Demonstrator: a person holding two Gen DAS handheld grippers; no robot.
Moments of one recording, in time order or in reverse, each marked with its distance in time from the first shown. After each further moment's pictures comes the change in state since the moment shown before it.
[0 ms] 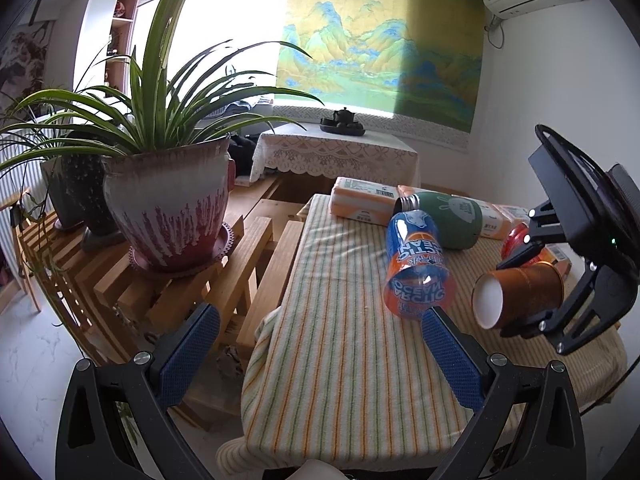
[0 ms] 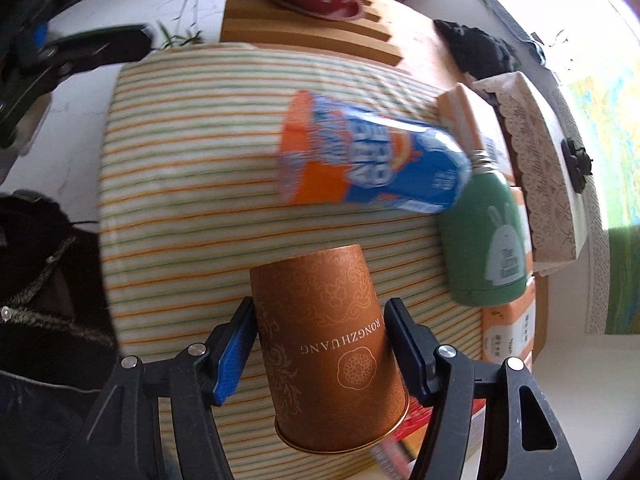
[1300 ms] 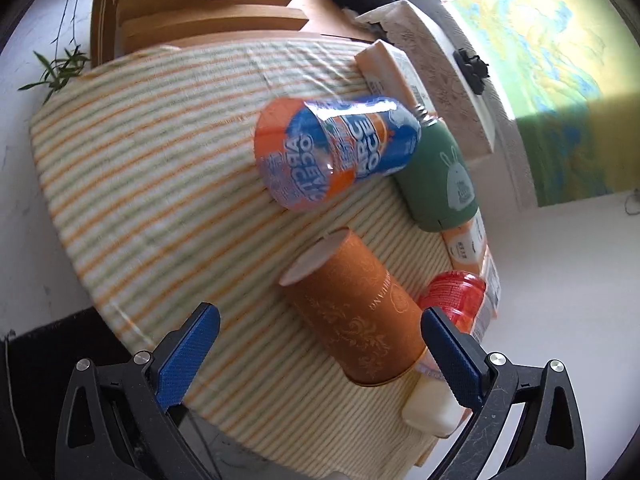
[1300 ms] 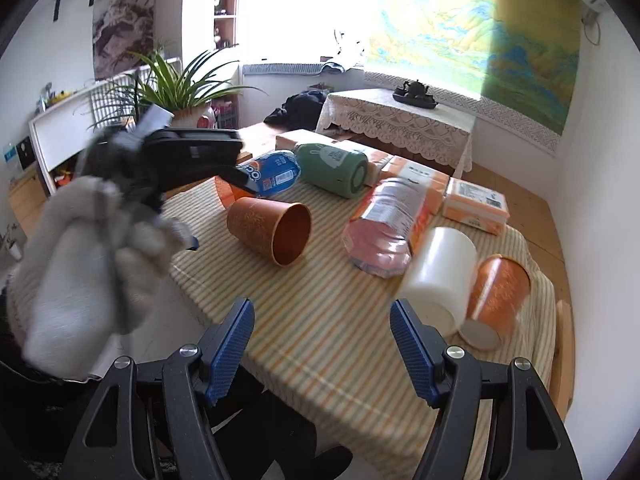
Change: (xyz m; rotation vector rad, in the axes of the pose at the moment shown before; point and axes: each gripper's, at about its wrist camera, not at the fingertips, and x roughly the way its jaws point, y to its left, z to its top) left arm 0.077 -0.117 -0.010 -0.953 0.492 -0.008; right arm -0.109 0.041 -0.228 0.827 -0.528 -0.065
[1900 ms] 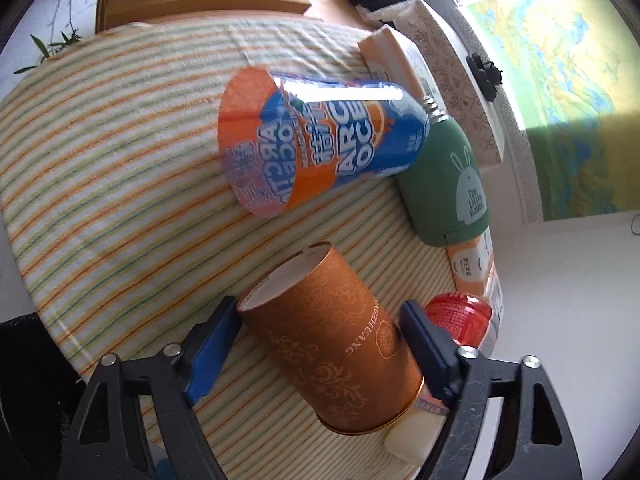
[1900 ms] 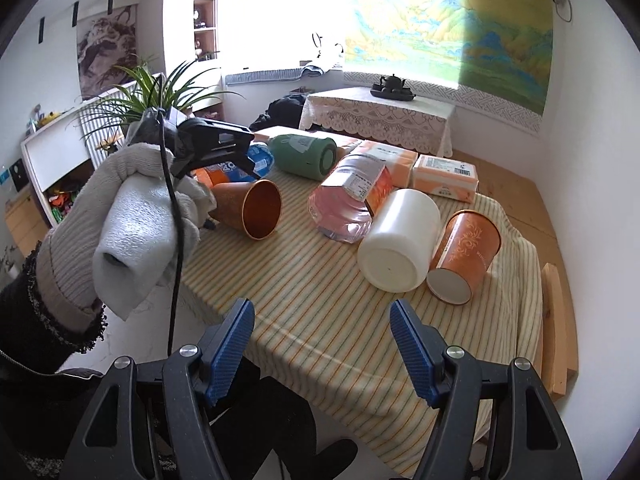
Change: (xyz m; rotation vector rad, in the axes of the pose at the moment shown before) left arm 0.042 -0.016 0.013 -0.047 0.001 -0.008; right arm -0.014 -0.029 -0.039 0.069 -0.015 -0.022
